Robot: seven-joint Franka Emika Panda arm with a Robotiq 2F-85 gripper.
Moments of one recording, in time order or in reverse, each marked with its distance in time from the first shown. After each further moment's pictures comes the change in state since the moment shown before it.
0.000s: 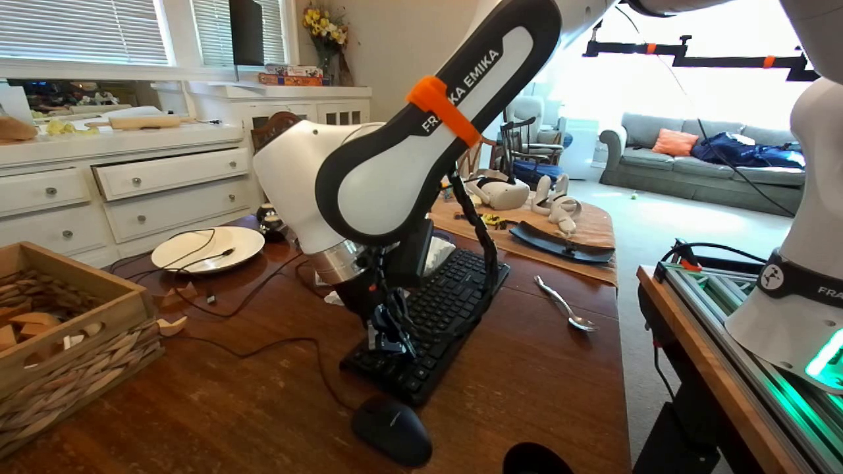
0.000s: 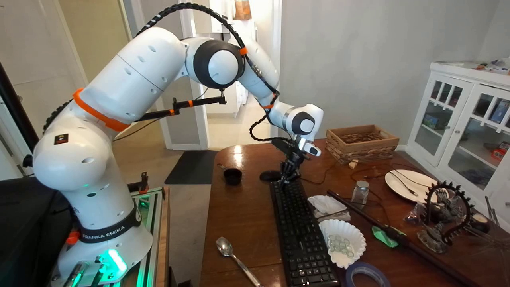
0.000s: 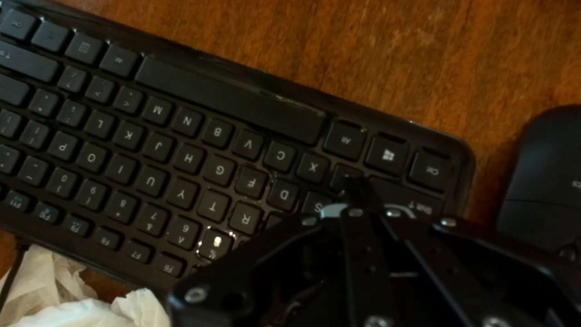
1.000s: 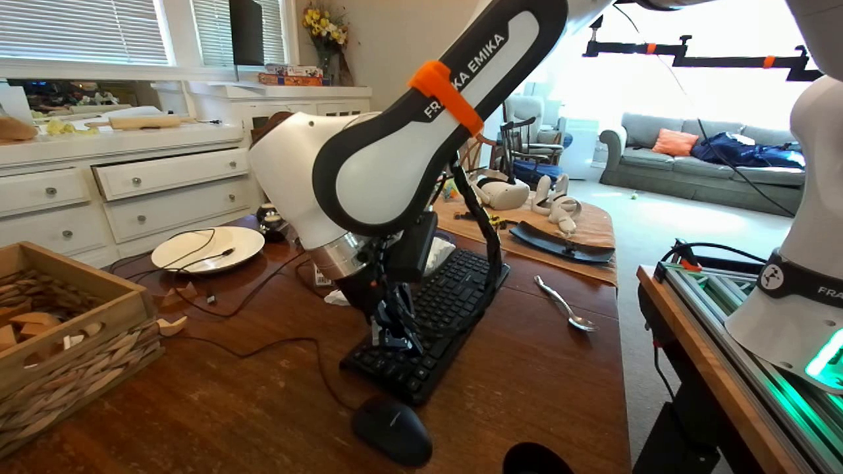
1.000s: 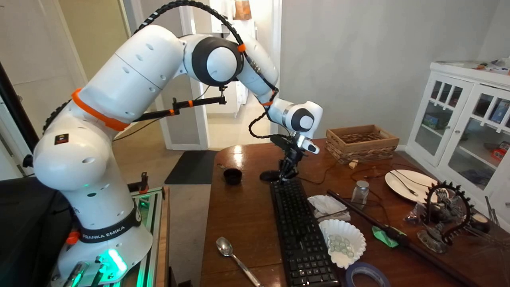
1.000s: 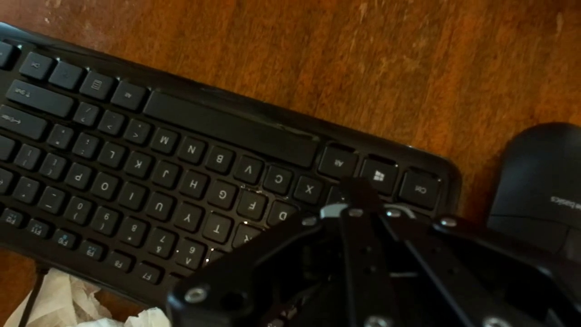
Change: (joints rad) arm 0.004 -0.021 0.005 -0.004 0.000 -0.054 0.044
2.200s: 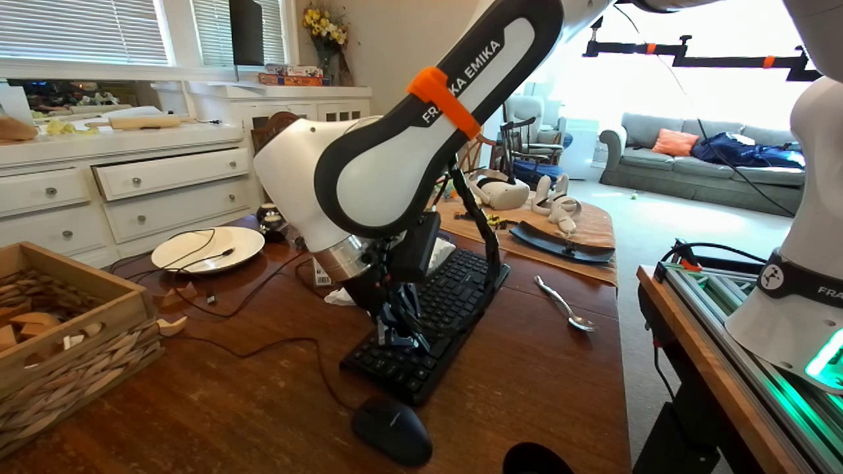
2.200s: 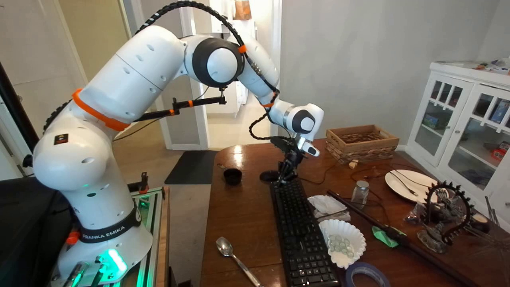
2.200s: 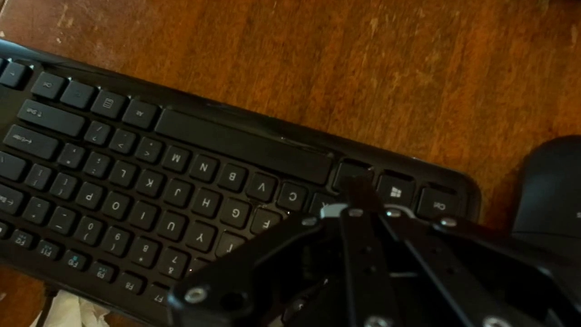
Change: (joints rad) arm -0.006 0.007 -0.006 0.000 0.003 -0.026 0.004
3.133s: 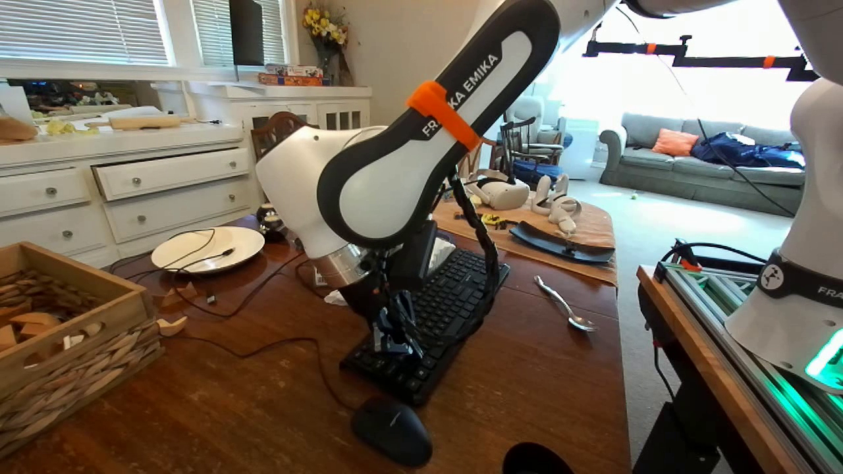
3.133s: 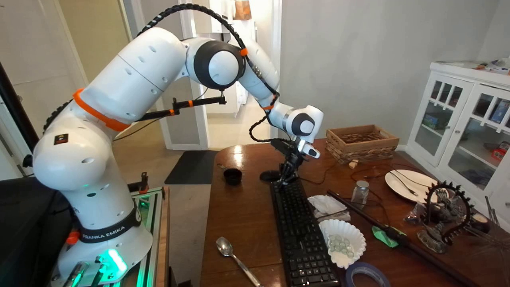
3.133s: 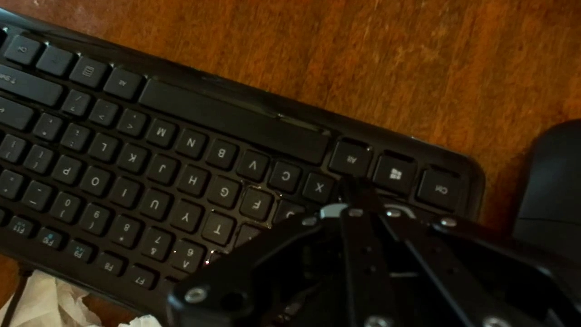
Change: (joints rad) arm 0.000 0.018 0.000 0.000 -0.002 0.055 -0.030
